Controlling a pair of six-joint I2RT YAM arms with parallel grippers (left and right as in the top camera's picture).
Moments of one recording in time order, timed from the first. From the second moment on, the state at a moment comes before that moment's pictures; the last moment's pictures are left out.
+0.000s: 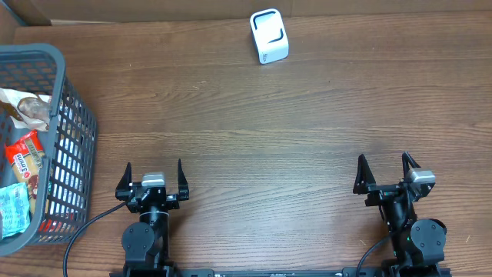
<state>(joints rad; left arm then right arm) -0.02 0.02 0.01 -0.06 -0.14 0.13 0.13 0.01 0.02 -0.03 0.01 0.17</state>
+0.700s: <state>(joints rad) -0.02 0.02 0.01 -0.06 -0.14 0.13 0.13 0.01 0.02 -0.03 0.01 0.17</state>
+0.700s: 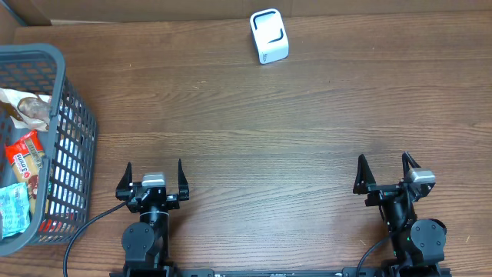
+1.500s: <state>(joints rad) -0.02 0.02 0.03 -0.05 -0.10 0.07 0.12 0.01 0.02 -0.03 0.01 0.17</state>
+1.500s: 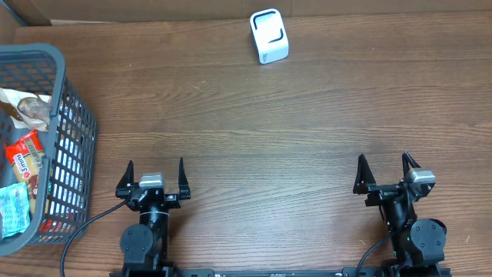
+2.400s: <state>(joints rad) -0.01 1.10 1.56 -0.93 -0.04 -0.03 0.12 0.01 0.02 -0.03 0.01 0.17</state>
